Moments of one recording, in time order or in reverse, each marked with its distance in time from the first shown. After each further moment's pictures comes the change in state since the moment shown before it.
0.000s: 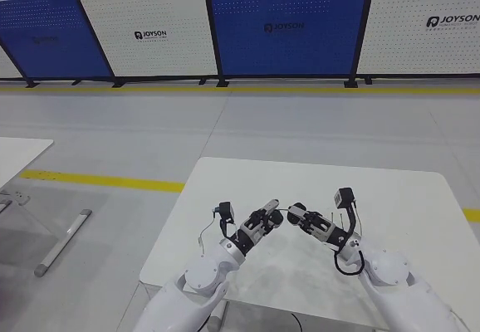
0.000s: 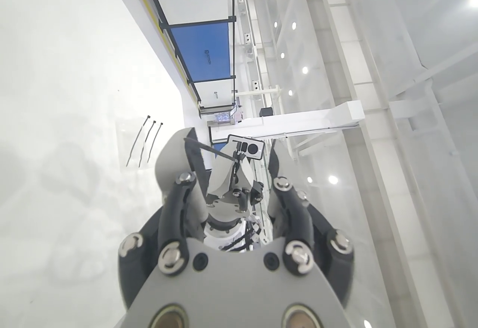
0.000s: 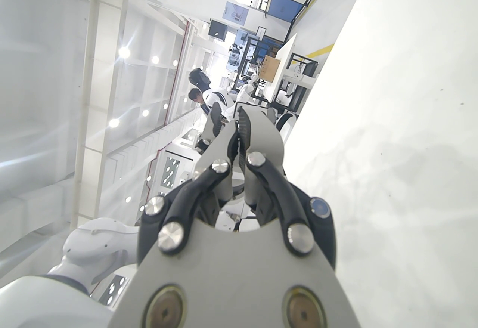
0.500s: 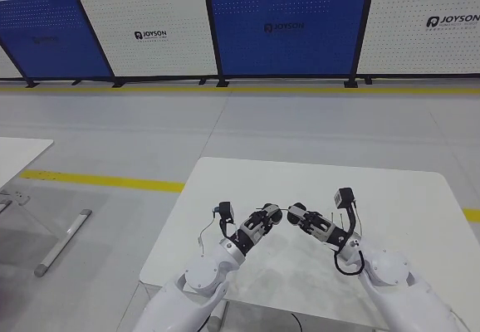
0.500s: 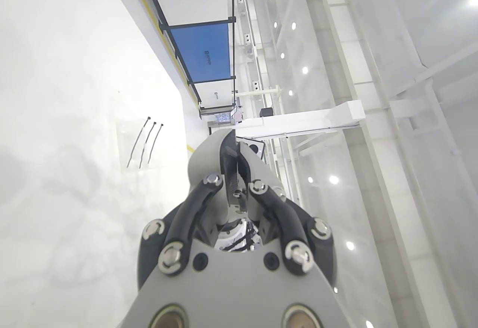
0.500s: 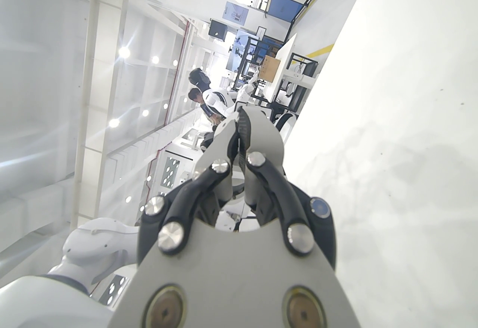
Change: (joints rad) left arm 0.000 -0.002 -0.002 0.002 0.009 -0.005 0.001; right arm 0.000 0.000 0.000 0.000 0.000 0.000 0.000
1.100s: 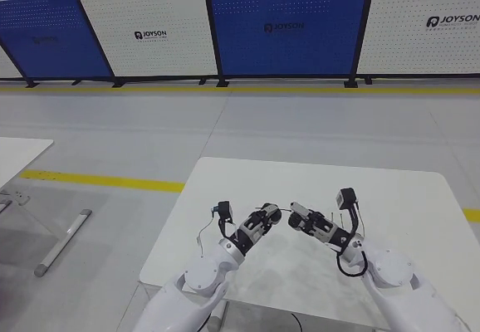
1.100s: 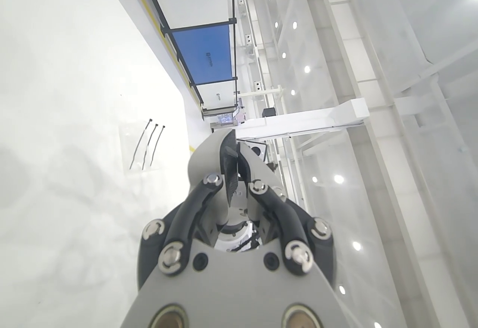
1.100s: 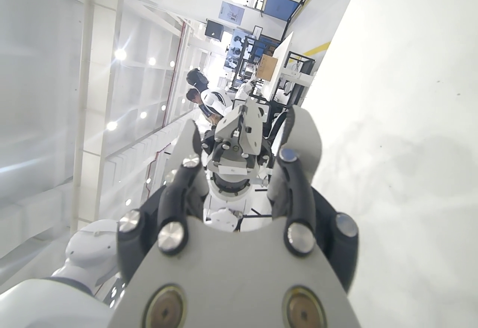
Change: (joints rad) left arm 0.011 0.001 -0.012 -0.016 0.030 0.016 0.019; right arm -0.042 0.010 0.067 -0.063 -0.032 0.083 0.034
